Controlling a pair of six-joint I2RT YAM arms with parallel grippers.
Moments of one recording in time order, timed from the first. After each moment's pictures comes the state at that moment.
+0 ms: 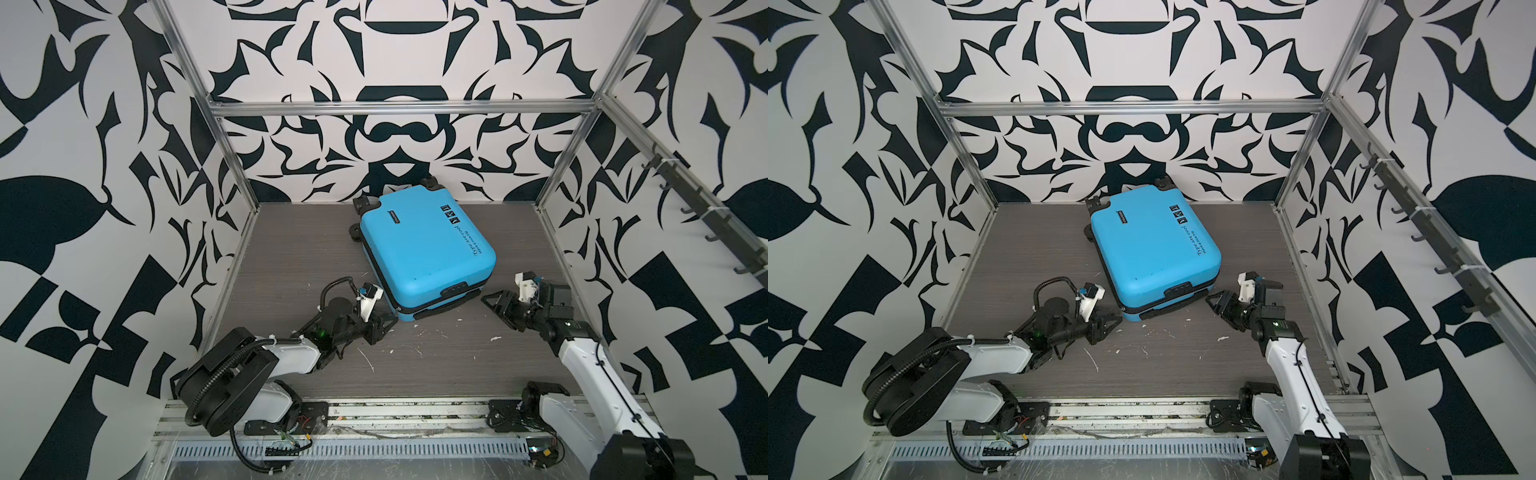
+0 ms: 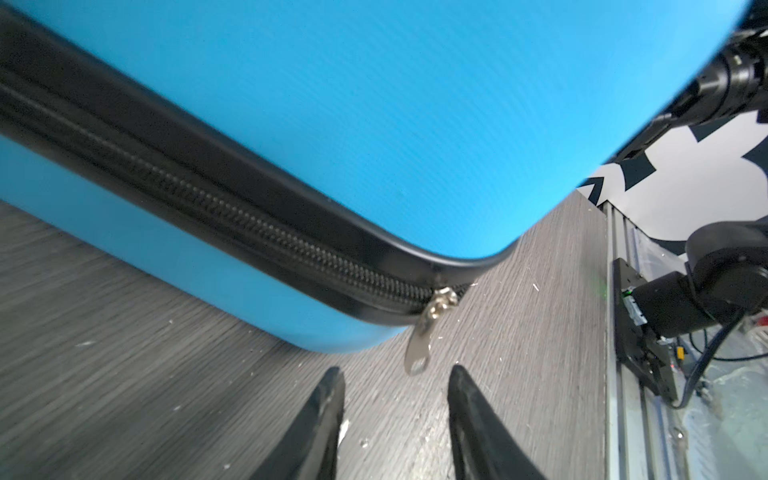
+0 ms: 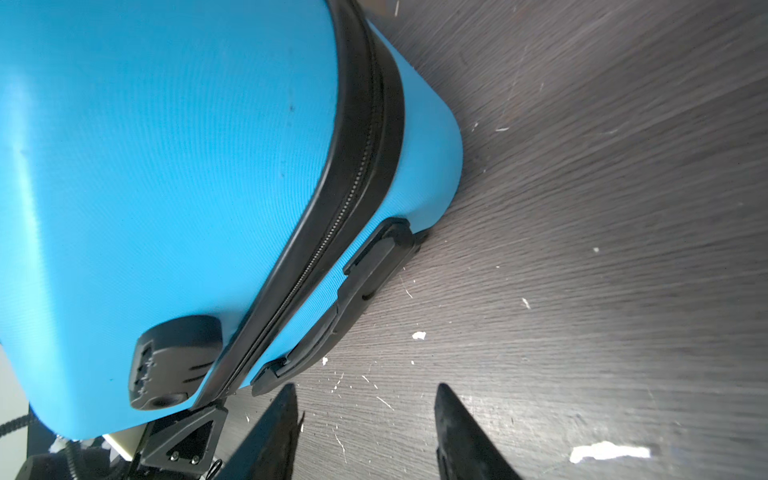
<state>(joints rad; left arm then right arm) -0.69 1.39 0.28 0.74 0.42 -0.32 -0.07 0.88 0.49 -0.42 -0.61 0.64</state>
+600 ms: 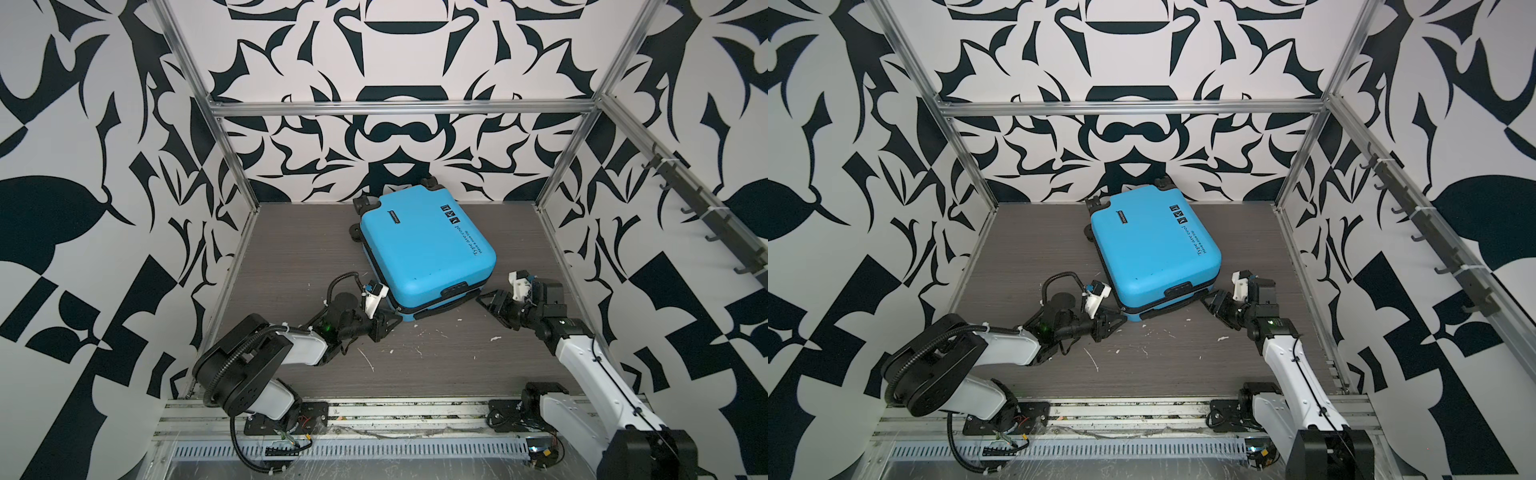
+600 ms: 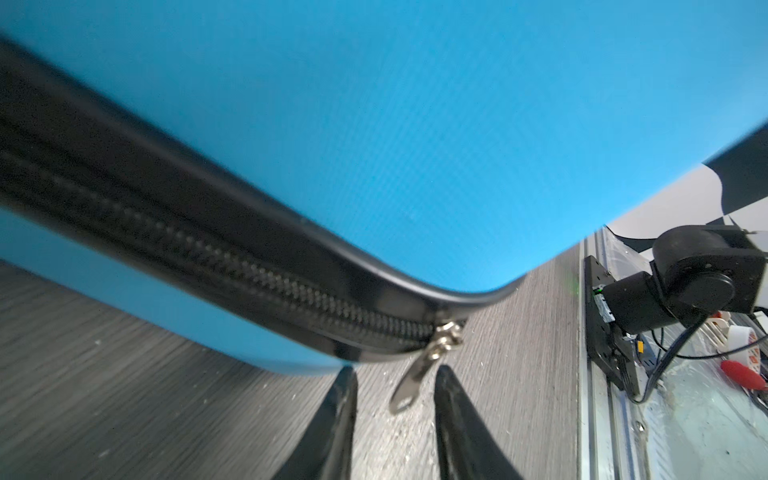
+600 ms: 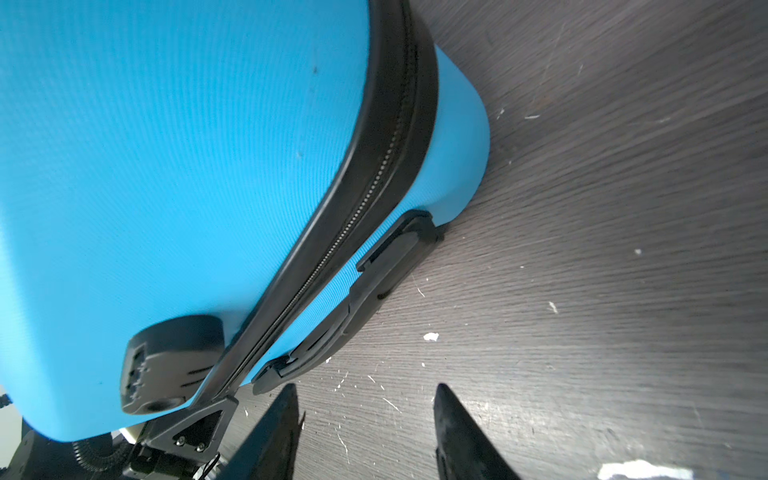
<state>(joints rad) -0.68 1.50 0.33 0.77 0.51 -0.38 -0.01 0.90 0.49 -0.38 -0.57 0.67</state>
